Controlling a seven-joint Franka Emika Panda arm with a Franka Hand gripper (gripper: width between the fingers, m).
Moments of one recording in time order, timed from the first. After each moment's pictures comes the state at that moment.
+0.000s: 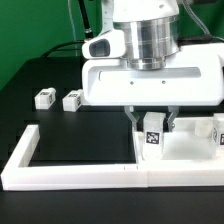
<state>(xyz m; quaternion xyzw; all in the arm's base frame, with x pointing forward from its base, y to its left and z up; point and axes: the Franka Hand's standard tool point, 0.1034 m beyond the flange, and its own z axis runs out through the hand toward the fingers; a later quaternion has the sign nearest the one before) 0.676 -0.011 0.078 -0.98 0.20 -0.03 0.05</state>
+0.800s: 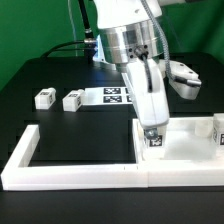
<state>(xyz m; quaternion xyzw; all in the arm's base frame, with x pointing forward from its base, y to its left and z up) 0.670 -0.016 0.074 -0.69 0.72 0.03 0.09</state>
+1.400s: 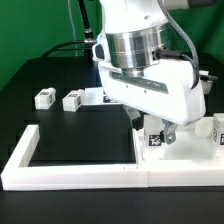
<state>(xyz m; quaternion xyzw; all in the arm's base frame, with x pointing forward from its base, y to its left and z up) 0.668 -0.012 0.067 -0.88 0.48 0.00 0.08</state>
